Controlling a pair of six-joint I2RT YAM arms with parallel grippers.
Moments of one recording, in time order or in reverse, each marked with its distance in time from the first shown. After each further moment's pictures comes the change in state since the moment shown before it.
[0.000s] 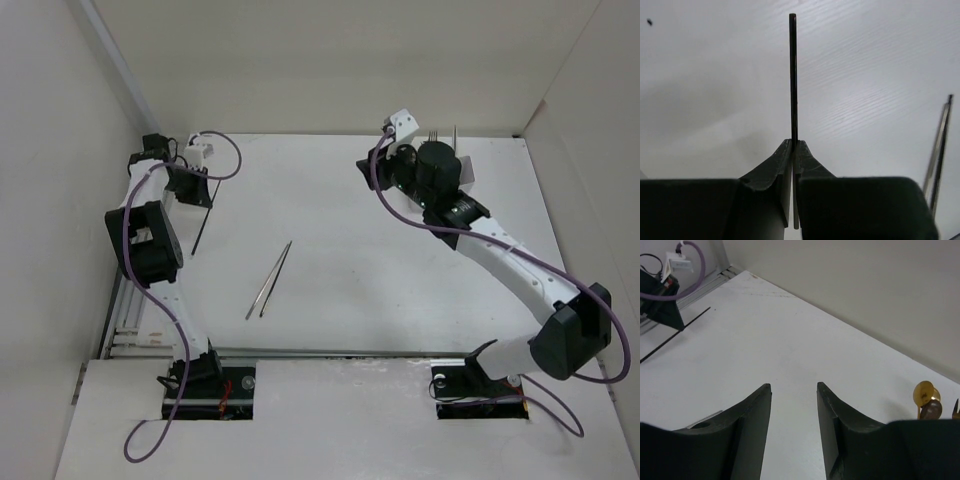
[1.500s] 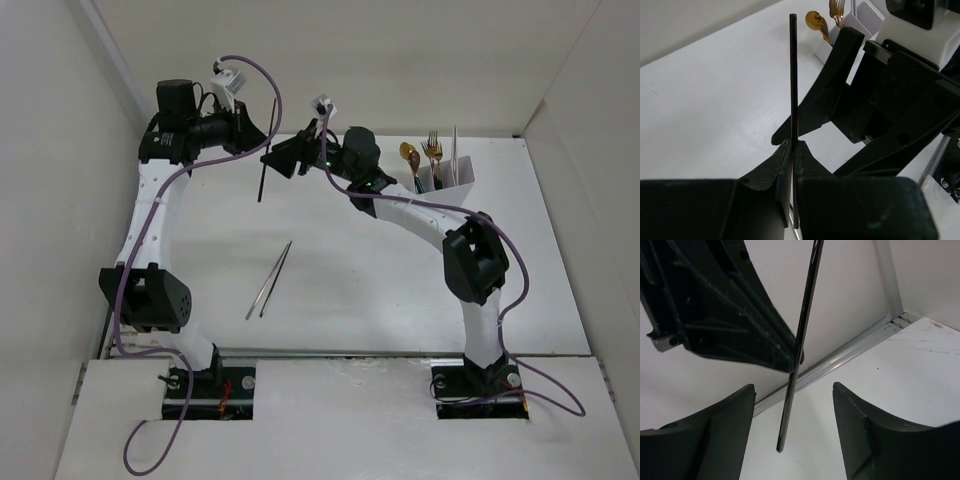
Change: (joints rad) left arm -0.304 -0.438 0.091 0.243 0.333 -0.473; right arm 0.124 0.636 0.446 0.494 -0.433 0.584
